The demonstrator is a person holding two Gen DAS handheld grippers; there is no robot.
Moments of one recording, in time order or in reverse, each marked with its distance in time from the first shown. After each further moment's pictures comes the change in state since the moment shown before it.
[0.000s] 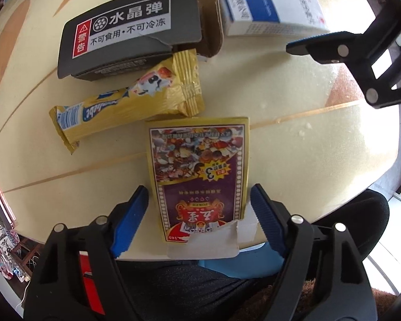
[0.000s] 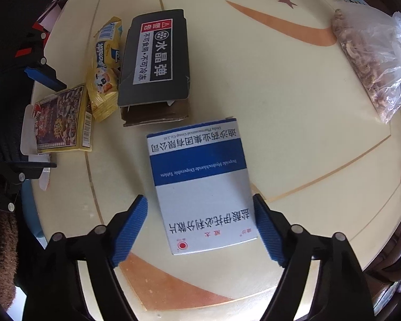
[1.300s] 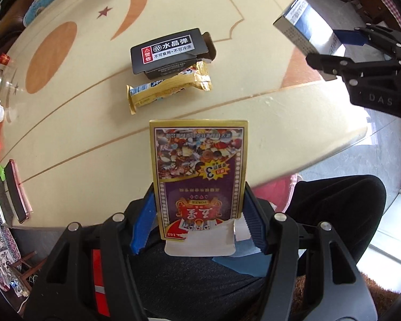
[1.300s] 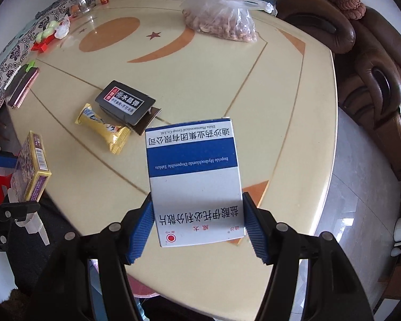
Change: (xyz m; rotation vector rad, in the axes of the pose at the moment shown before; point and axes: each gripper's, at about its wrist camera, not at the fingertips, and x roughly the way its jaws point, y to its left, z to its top) left arm -0.088 0.007 -0.104 0.059 -0.237 0.030; right arm -0.101 0.058 -0.087 0.786 -0.214 -0.186
